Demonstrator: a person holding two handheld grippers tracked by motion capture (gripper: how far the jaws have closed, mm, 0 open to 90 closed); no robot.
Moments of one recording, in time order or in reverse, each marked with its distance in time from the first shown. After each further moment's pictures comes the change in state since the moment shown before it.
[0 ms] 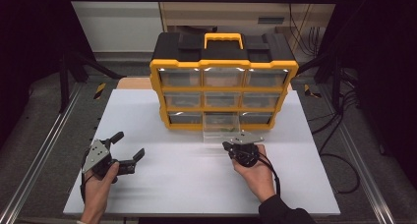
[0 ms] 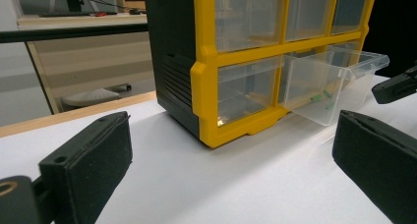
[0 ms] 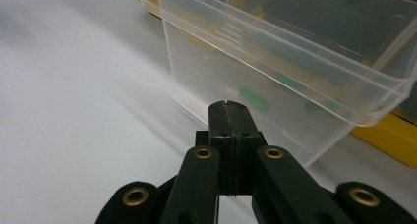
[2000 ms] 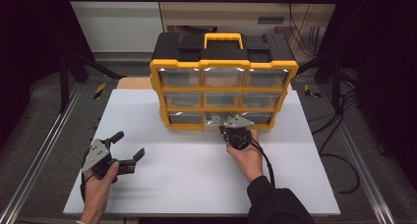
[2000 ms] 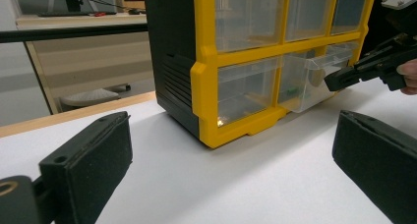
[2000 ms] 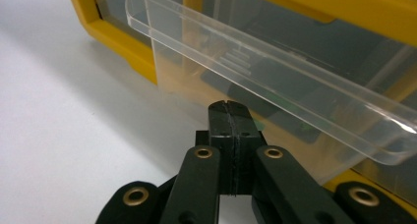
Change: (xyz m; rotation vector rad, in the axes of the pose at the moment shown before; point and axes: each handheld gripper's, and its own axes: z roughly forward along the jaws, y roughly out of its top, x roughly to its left) left arm 0.001 0.000 0.001 0.000 -0.004 -0.001; right arm -0.020 0.027 0.041 -0.027 -0.082 -0.006
